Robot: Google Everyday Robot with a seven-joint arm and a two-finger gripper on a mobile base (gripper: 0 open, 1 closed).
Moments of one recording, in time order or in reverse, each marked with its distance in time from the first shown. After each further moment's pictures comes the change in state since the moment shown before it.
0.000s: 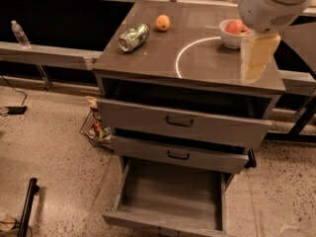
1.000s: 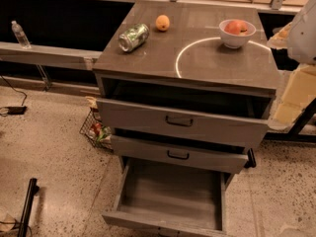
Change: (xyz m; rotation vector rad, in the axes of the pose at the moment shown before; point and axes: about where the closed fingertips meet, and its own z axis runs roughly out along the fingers) arm 0.036 0.098 -0.014 -0.306 -0.076 0.437
